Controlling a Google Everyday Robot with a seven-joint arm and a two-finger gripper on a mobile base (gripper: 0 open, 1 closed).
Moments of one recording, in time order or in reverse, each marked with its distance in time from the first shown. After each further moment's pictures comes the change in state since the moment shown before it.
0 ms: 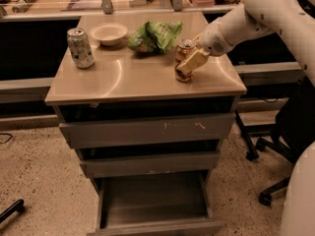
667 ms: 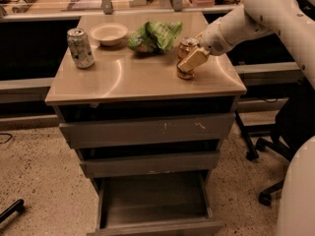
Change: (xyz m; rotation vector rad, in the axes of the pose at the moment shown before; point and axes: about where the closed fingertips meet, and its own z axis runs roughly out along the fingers) arm 0.005 -0.013 0.004 0.035 0.010 0.042
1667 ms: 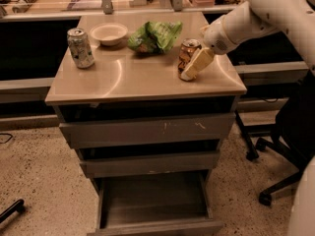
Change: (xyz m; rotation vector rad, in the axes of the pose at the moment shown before) arm -0.002 0.009 -0.018 0.015 0.005 -0.019
